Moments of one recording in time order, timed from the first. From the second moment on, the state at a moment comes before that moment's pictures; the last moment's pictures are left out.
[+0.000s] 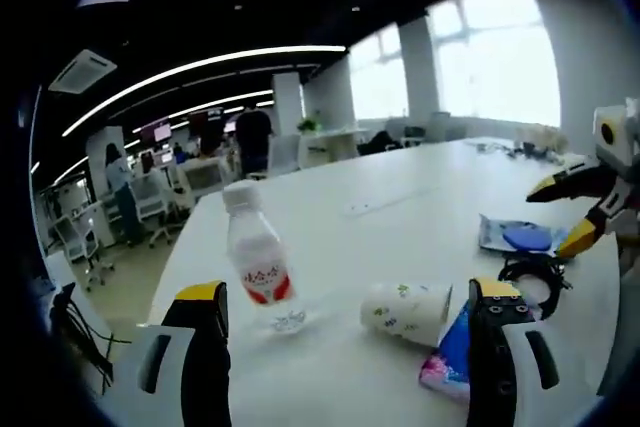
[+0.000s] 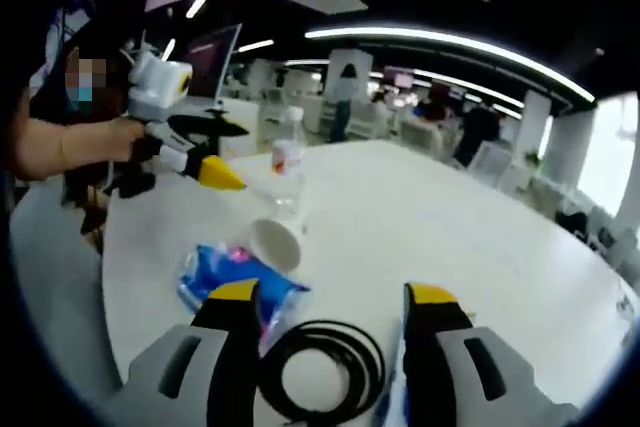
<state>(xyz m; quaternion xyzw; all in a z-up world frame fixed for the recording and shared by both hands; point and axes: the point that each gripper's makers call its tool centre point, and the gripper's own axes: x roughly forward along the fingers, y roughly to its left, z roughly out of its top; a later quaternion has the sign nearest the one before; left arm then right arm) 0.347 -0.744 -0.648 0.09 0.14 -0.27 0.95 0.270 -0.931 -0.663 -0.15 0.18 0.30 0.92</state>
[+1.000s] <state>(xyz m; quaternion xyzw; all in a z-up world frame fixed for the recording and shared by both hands) 0.318 -0.765 -0.665 0.13 0.15 -0.31 0.93 0.313 -0.868 -0.706 -0.19 0.16 0.36 0.90</state>
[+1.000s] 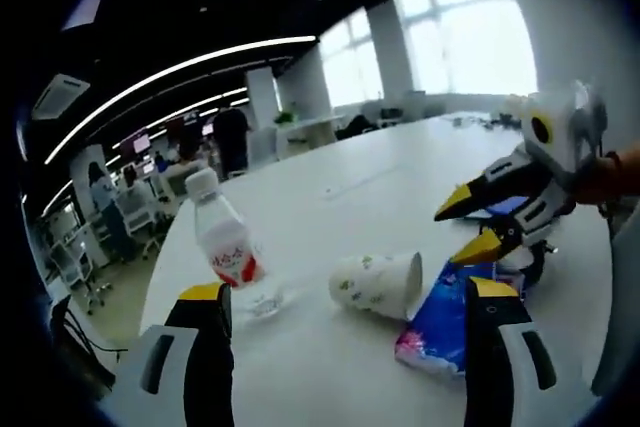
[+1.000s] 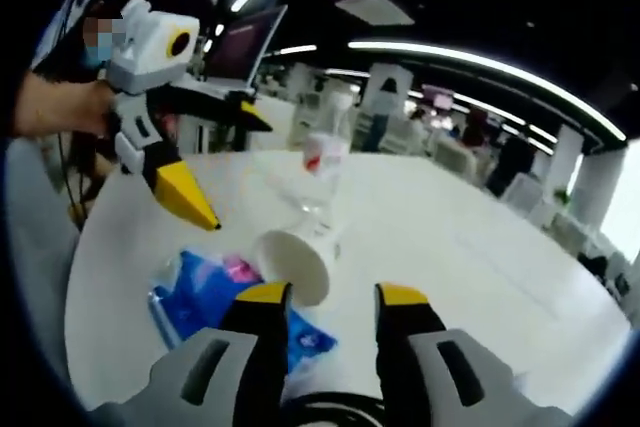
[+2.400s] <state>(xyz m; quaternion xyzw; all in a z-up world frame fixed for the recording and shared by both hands) 0.309 -0.784 -0.679 0.10 0.18 -0.34 0.92 0.329 -0.856 -0.722 -0.05 0.20 0.33 0.92</state>
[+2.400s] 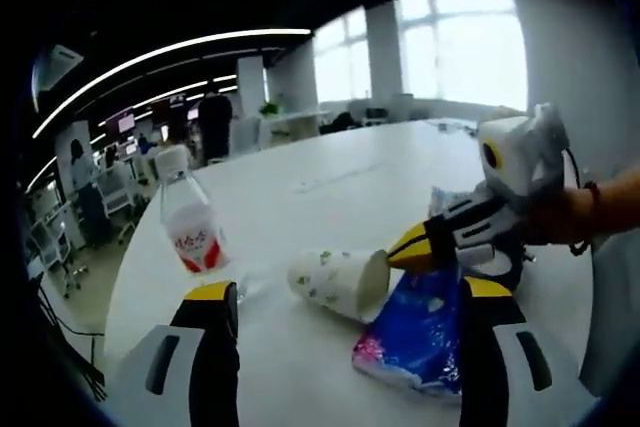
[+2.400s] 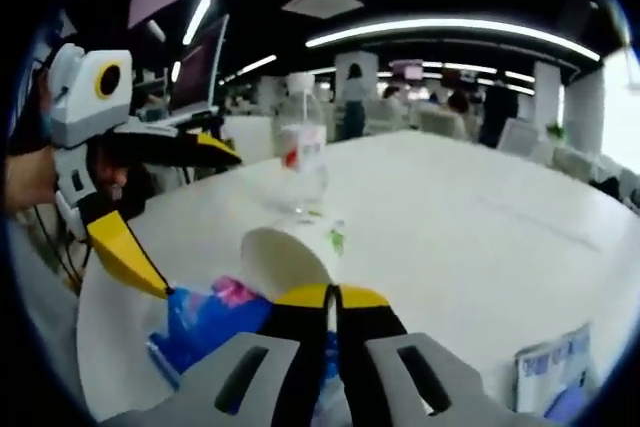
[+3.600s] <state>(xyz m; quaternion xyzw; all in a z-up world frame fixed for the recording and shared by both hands) 0.304 -0.800 -0.645 0.16 0.04 -0.37 0.91 0.289 -0.867 -0.621 0.24 0.23 0.34 0.88</state>
